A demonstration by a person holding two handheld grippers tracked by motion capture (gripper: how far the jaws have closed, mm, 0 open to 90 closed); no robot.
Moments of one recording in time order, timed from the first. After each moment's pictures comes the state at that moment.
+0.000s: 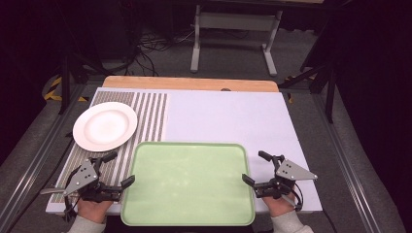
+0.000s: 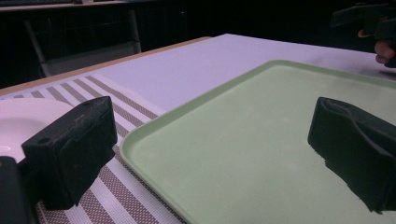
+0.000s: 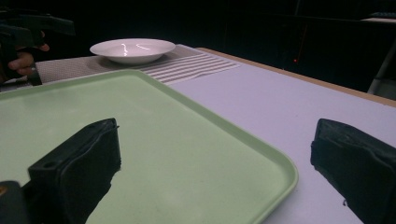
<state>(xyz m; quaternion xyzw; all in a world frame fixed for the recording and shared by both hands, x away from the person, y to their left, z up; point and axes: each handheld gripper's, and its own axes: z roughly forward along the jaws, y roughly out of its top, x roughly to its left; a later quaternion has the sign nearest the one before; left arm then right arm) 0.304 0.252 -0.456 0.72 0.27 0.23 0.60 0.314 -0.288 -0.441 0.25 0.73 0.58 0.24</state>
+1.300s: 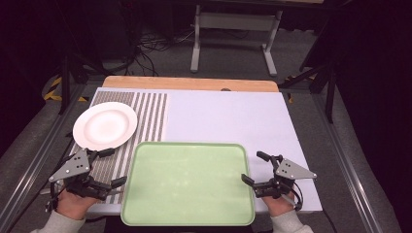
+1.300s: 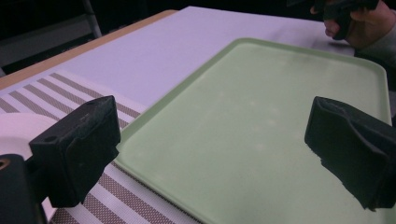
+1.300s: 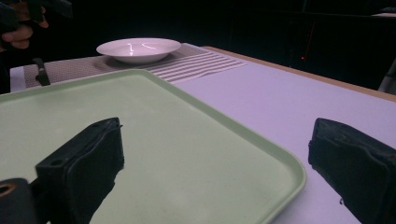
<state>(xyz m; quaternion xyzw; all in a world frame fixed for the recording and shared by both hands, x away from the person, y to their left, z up) 0.313 0.267 -0.405 0.81 0.20 0.16 0.53 0.316 -0.287 -0.441 0.25 0.74 0.58 0.23</state>
